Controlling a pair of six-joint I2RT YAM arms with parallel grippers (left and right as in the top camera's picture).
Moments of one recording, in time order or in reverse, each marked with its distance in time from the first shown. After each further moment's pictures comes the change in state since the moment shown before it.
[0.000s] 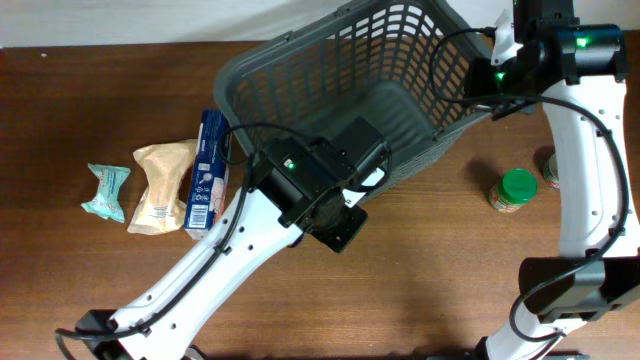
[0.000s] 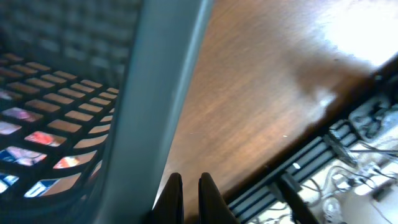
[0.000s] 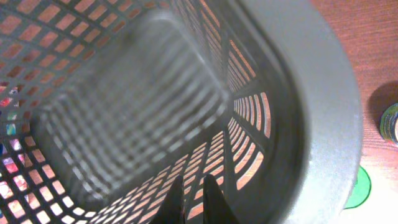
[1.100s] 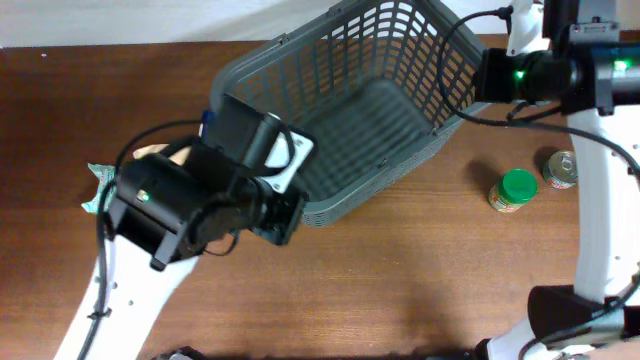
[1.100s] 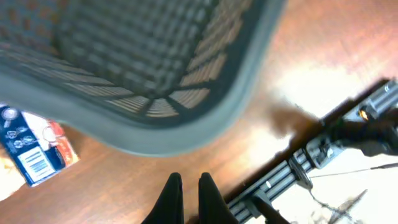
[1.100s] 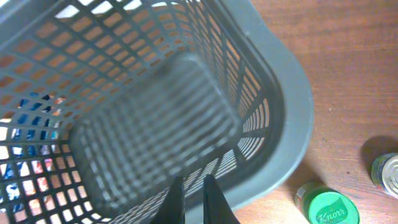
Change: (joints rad) left arm 0.233 -0.242 0.009 0.002 0.161 0.008; right arm -0.002 -0.121 -0.002 0.090 -0.060 -0.087
